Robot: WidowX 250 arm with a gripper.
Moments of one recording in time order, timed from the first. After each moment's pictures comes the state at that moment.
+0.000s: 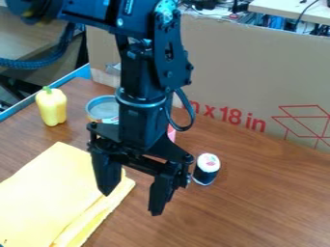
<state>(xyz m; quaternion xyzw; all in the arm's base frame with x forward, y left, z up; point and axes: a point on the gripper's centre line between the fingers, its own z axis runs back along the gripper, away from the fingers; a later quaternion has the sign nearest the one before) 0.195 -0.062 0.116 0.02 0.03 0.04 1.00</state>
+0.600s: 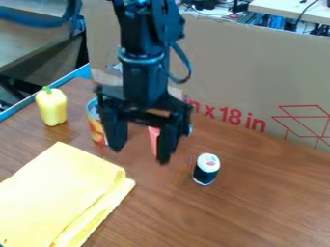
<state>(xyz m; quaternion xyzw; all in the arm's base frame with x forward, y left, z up) 0.242 -0.039 0.133 0.00 -0.02 0.07 1.00</state>
